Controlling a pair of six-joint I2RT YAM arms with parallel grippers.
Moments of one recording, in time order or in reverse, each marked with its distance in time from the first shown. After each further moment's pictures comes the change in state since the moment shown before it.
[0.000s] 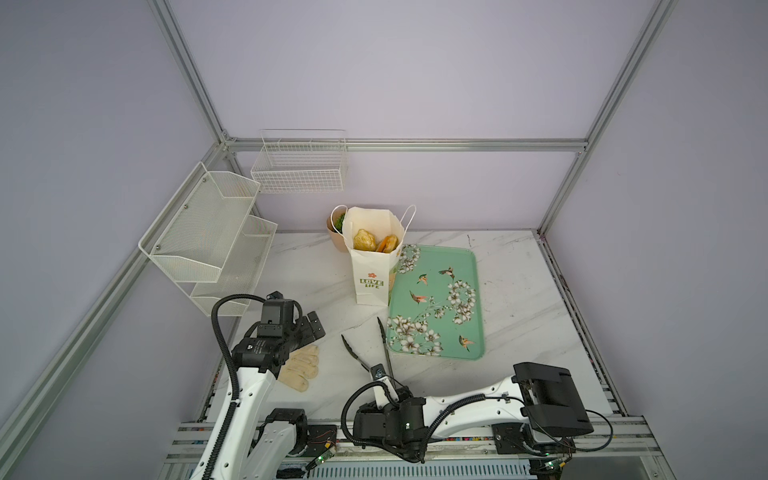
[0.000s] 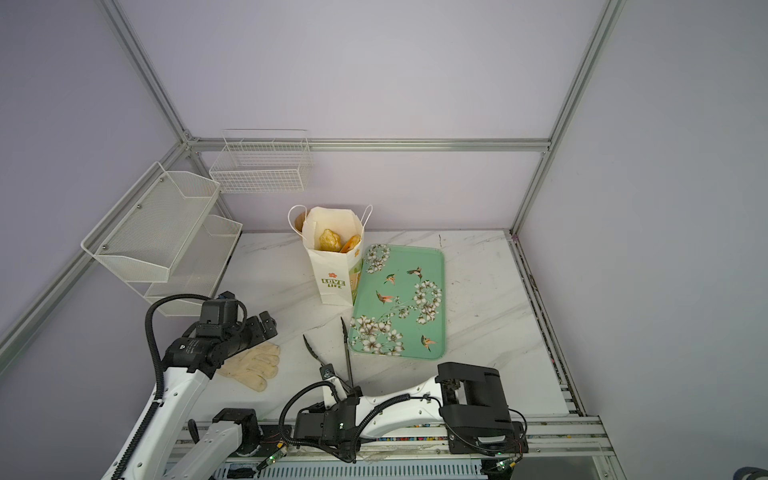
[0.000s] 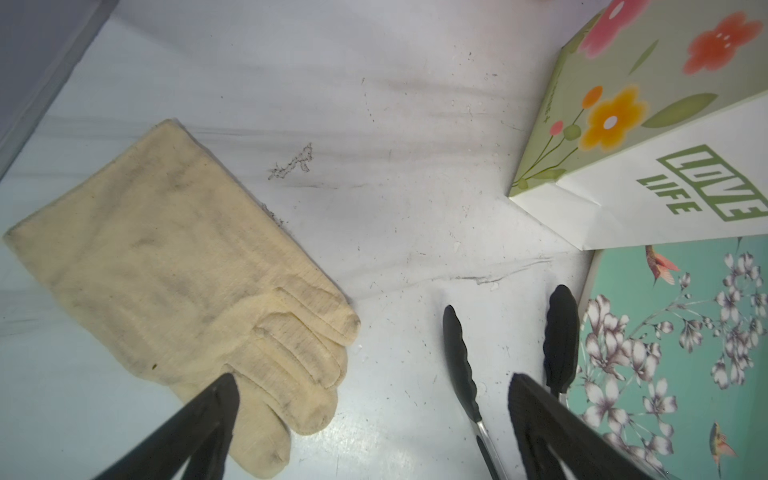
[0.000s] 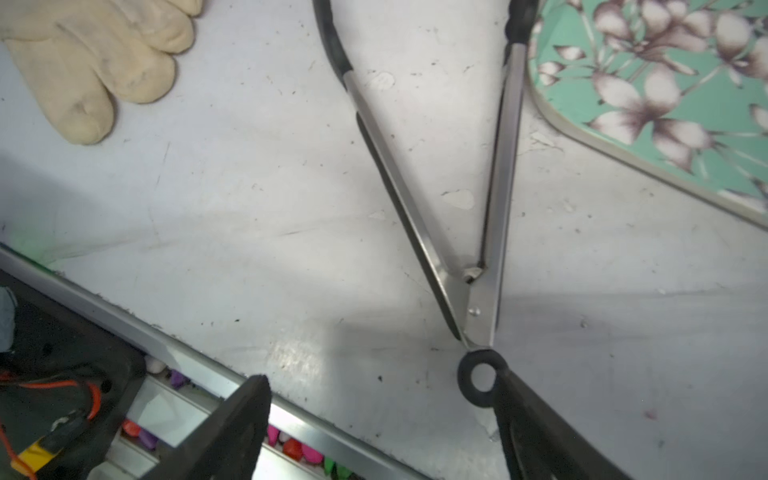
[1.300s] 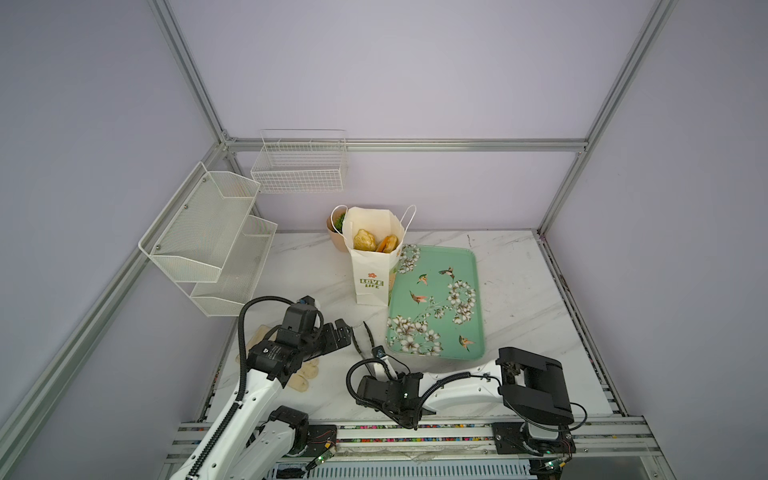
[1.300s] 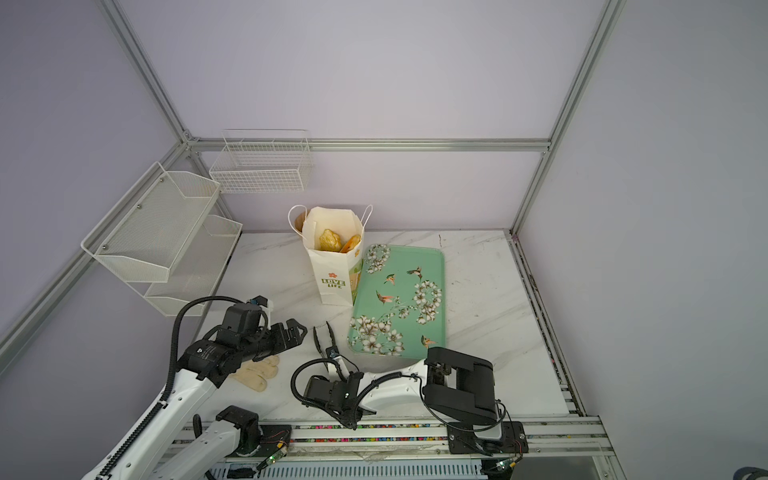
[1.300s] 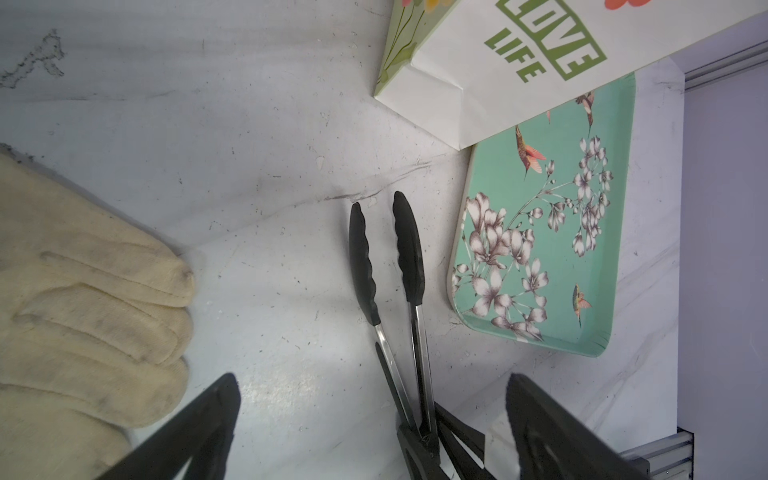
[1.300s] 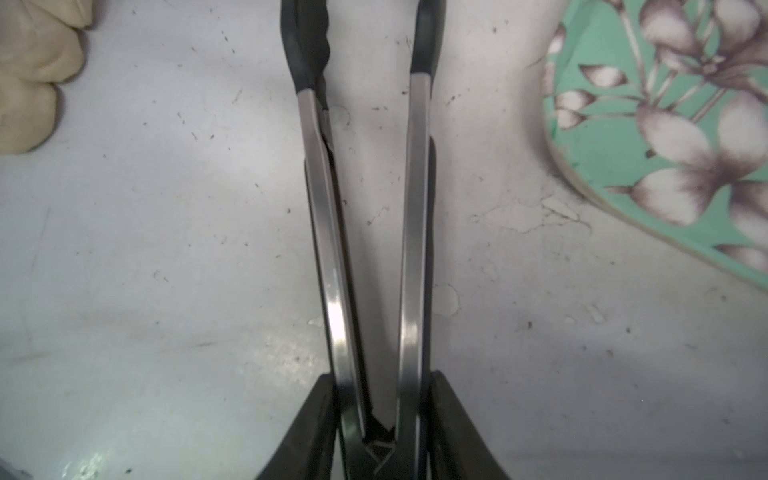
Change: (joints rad) left arm -0.249 -0.023 -0.067 0.090 0.161 -0.149; right arm -0.177 0.087 -0.054 0.221 -0.117 -0.208
